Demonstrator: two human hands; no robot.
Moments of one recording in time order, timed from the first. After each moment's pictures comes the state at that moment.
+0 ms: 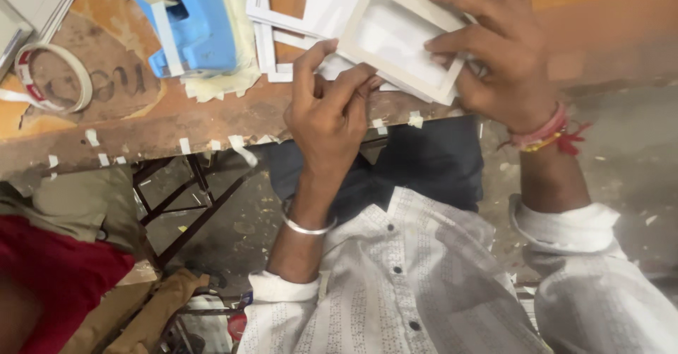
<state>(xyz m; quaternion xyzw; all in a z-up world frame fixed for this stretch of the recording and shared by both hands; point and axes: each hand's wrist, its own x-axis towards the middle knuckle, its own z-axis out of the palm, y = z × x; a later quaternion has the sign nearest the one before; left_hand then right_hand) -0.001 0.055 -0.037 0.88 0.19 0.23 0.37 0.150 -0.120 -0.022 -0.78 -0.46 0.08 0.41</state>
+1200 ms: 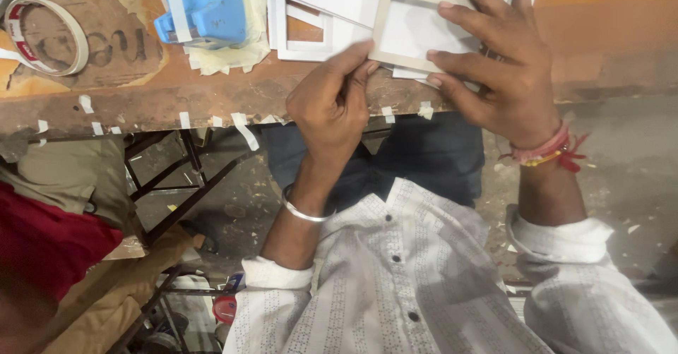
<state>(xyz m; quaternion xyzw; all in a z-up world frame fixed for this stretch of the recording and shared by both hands) -0.009 0.056 -0.055 0.79 0.19 0.30 0.50 0.132 -0.125 -0.026 -0.79 -0.47 0.11 0.37</state>
